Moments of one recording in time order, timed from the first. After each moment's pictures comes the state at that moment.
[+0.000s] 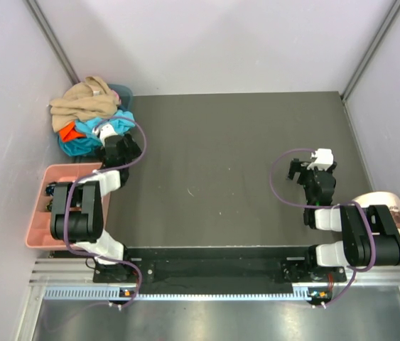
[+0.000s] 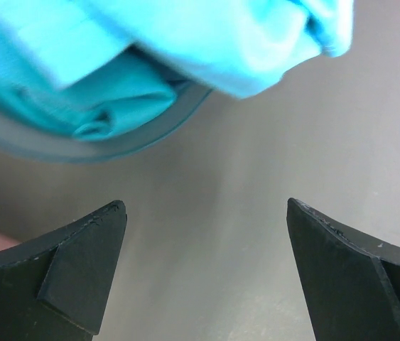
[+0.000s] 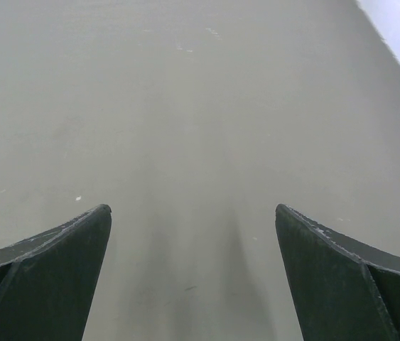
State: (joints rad) left arm 0.02 1.58 0.72 0.38 -0.30 -0.39; right arm 0.02 1.37 0.19 1.03 0.09 0.02
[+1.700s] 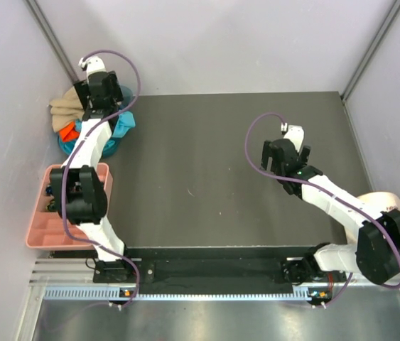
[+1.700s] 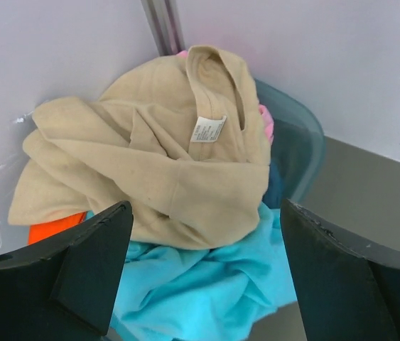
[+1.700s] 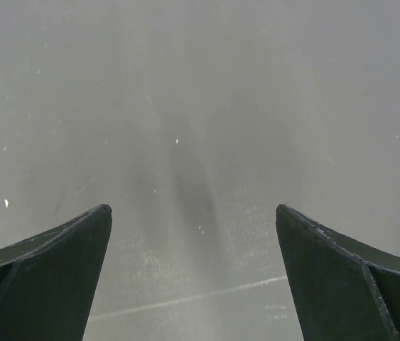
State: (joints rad) left arm 0.03 1.77 1.56 -0.03 -0.46 -0.06; right arm 0.48 1.27 0.80 -0.21 0.57 0.39
